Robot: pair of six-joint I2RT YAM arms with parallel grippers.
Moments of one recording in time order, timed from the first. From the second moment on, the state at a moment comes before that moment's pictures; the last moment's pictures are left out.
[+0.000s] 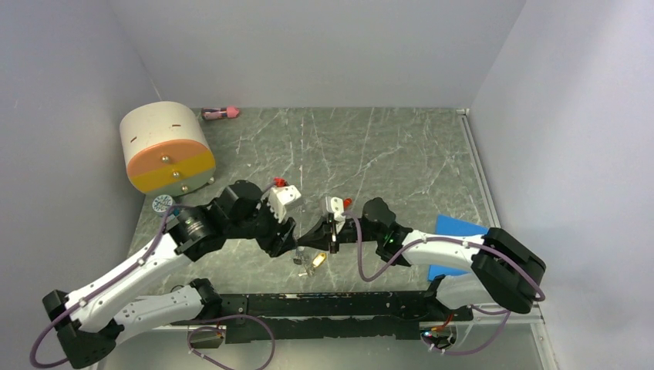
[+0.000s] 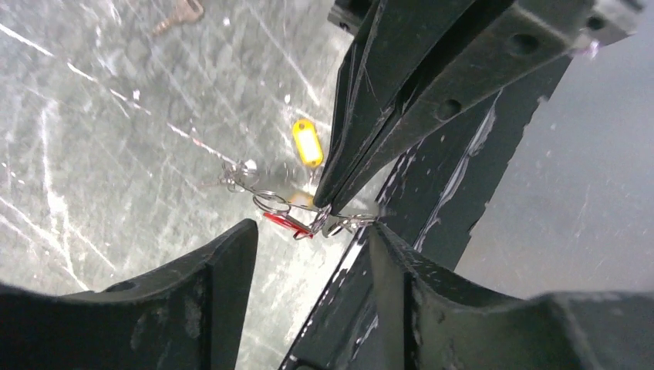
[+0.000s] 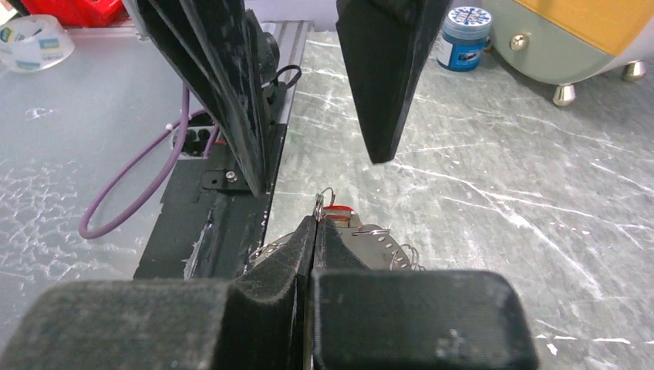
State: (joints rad) left arm -0.86 0.93 0.98 -0.78 0.25 -0.04; right arm 0.94 1.33 0.51 0.81 -0.71 0.03
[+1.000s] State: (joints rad) left arm -0.54 0.71 0.47 0.11 0.78 -0.44; right arm 0.94 0.92 0.33 0.85 -0.52 0.13
